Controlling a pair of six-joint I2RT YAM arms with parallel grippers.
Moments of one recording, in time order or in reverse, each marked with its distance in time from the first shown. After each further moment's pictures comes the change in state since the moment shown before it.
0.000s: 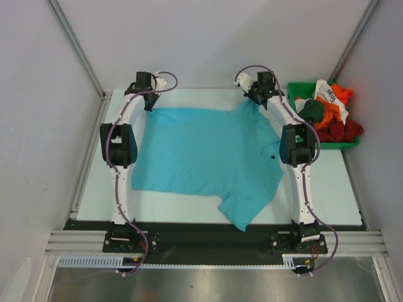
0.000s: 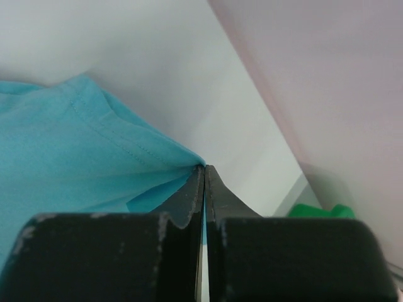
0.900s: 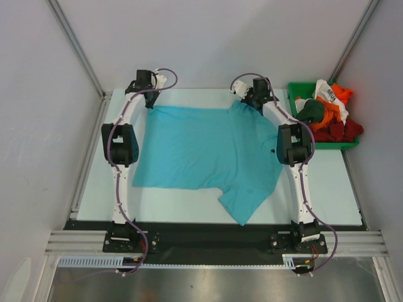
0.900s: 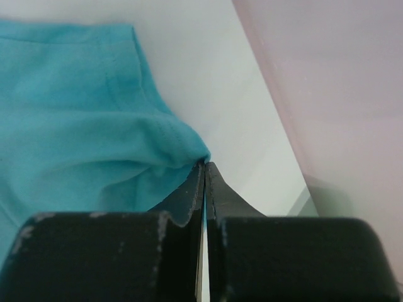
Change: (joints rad) left arm 0.000 0.061 0.085 -0.013 0.006 -0.040; right arm 0.015 0.084 0.000 0.121 0.037 -0.087
